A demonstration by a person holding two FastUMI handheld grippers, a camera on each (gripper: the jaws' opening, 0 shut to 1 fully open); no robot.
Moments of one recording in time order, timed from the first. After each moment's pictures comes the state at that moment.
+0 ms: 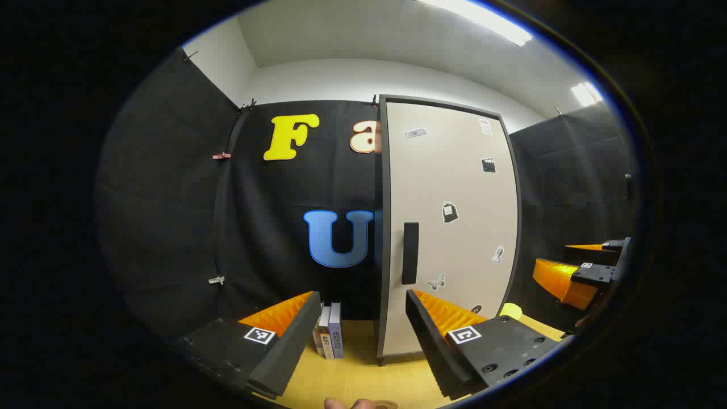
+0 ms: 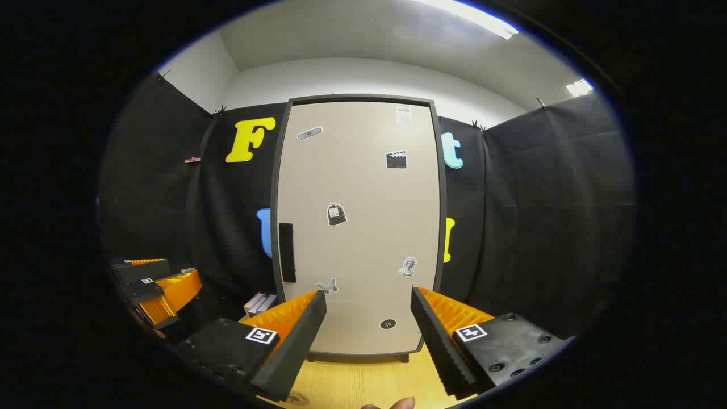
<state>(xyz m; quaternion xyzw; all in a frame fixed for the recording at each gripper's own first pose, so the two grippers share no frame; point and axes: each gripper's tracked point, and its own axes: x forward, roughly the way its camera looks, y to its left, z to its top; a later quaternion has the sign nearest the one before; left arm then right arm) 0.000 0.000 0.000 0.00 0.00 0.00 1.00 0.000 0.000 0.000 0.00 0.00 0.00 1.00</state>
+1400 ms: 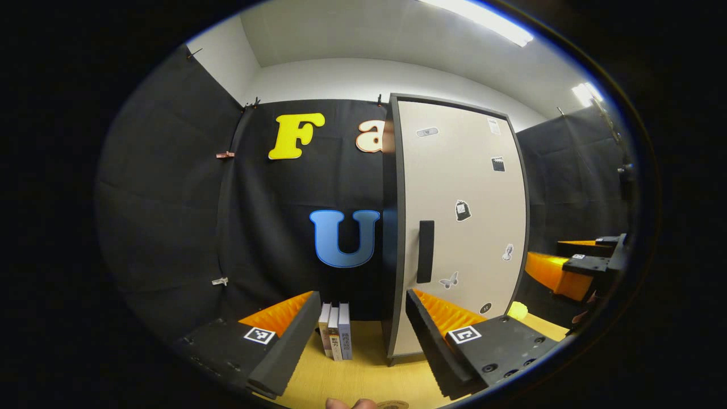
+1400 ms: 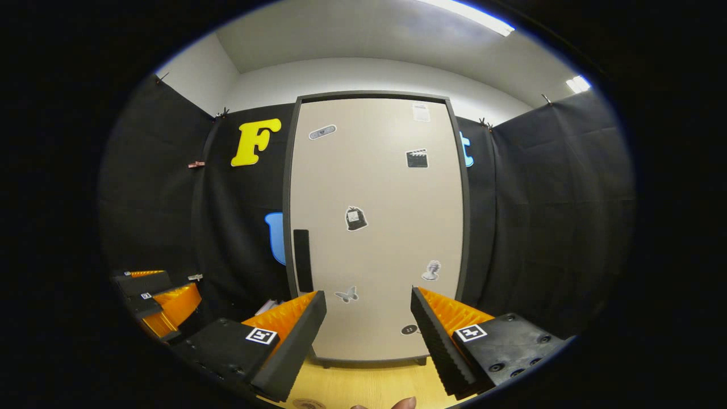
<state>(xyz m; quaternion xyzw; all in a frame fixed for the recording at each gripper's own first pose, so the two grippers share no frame) 0.006 0.038 -0.007 0.00 0.00 0.01 1.00 0.035 0.048 0.006 0.02 0.00 0.02 1.00</state>
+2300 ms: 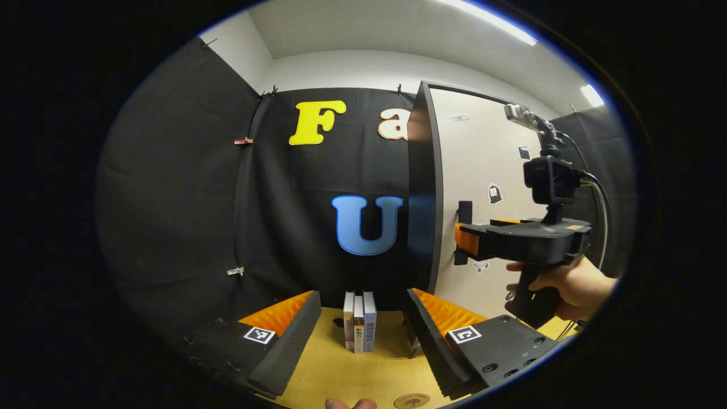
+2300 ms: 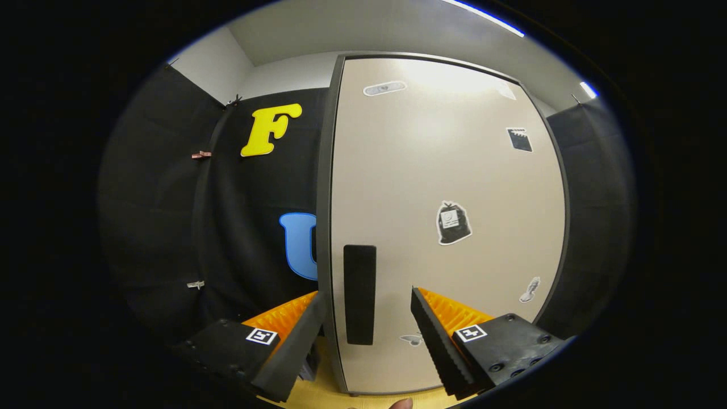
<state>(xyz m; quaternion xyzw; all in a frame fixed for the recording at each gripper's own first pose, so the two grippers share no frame) 0.002 0.102 -0.041 -0.01 0.03 0.04 1.00 0.189 0.162 -0.017 0.01 -0.01 0.05 1.00</state>
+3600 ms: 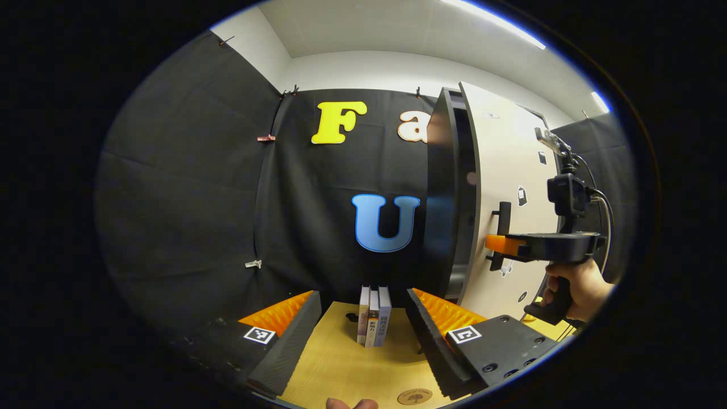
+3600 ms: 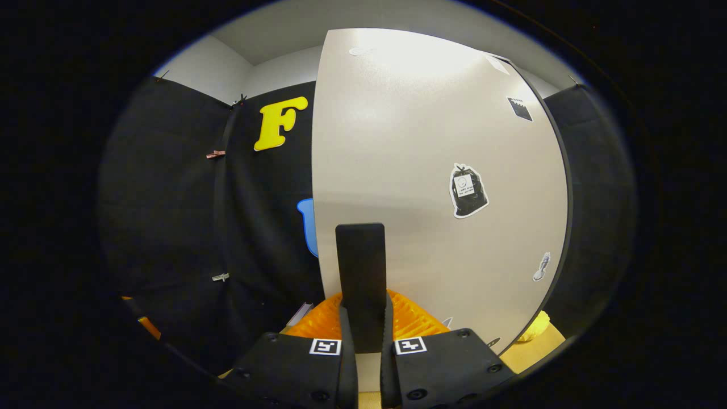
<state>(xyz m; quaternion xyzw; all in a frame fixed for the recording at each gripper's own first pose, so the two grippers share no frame) -0.030 0.113 -0.036 -0.02 0.03 0.07 1.00 0.148 0.157 -0.028 0.04 0.04 0.11 0.99</state>
